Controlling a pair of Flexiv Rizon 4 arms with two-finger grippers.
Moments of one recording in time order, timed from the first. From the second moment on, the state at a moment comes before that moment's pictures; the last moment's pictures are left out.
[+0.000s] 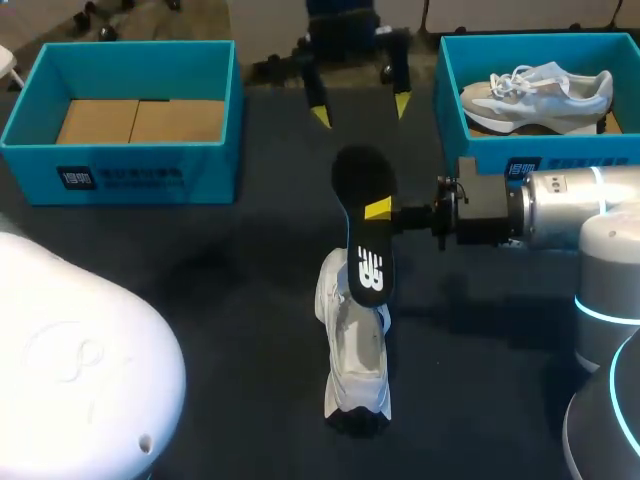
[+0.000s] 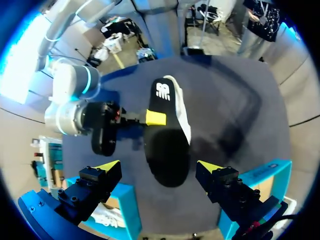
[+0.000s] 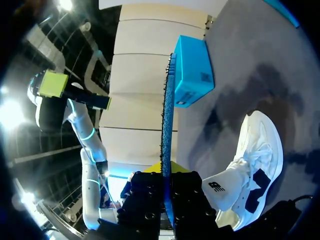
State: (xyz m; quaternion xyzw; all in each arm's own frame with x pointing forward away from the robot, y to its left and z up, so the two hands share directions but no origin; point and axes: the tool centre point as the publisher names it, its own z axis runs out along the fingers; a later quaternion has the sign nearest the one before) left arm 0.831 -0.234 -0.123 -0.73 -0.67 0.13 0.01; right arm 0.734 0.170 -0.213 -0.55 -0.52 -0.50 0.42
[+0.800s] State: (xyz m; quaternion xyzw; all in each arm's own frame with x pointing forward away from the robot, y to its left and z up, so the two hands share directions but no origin) left arm 0.833 -0.211 -0.116 -0.70 -0.71 0.07 -0.02; right arm 0.734 0.170 -0.213 -0.55 -0.52 -0.50 0.42
